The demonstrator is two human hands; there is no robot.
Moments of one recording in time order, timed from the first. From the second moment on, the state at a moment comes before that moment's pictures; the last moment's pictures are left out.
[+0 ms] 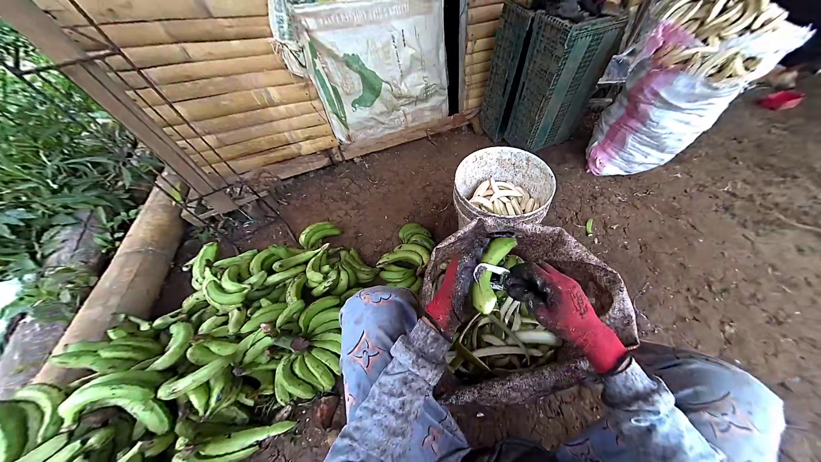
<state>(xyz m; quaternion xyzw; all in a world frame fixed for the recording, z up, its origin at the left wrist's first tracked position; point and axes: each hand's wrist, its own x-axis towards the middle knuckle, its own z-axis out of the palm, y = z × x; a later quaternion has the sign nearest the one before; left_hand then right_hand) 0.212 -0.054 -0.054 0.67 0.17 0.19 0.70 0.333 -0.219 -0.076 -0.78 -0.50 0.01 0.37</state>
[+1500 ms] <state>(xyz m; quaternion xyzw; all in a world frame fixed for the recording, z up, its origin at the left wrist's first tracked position) 0.238 -0.038 -0.124 0.41 0.11 0.31 0.85 0.285 -0.206 -0.093 -0.84 -0.43 -0.02 0.34</state>
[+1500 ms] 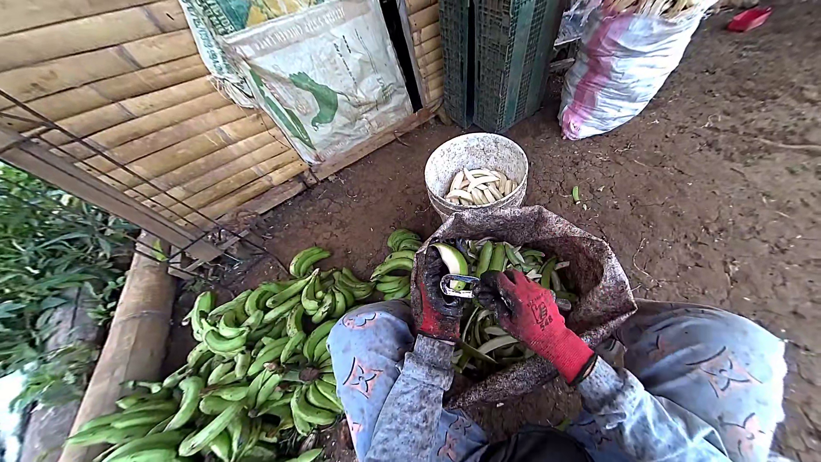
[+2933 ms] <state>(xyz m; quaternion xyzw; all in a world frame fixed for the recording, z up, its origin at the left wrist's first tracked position) 0.311 -0.001 -0.081 0.49 -0.04 0.43 0.76 0.352 -0.208 -0.113 -0.85 -0.28 -0.06 0.44</state>
